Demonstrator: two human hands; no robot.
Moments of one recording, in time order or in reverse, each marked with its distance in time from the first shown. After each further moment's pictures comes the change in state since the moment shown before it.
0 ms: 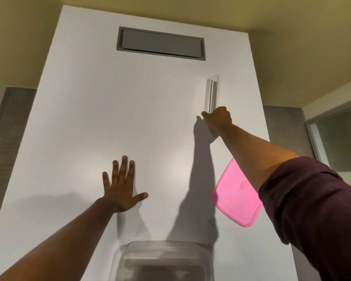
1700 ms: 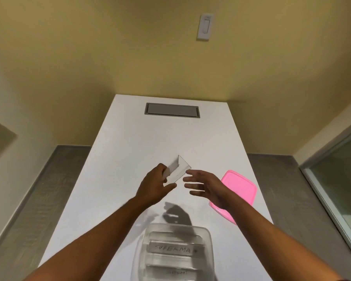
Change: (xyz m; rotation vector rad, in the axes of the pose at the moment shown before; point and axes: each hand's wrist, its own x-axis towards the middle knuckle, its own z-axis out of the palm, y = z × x) left_hand -0.182 0.115 -0.127 -0.514 0.487 0.264; right_hand -0.332 0.065 -0.067 0.844 -0.712 -0.221
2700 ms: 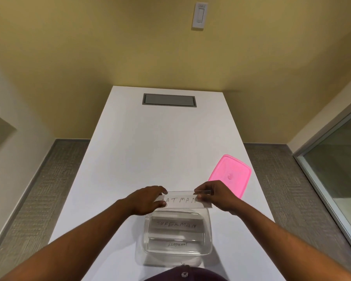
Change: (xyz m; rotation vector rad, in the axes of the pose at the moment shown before) left_hand -0.077 -0.060 0.004 0.323 -0.576 0.116; right_hand -0.062 0.082 -0.025 -0.605 0.095 -0.133
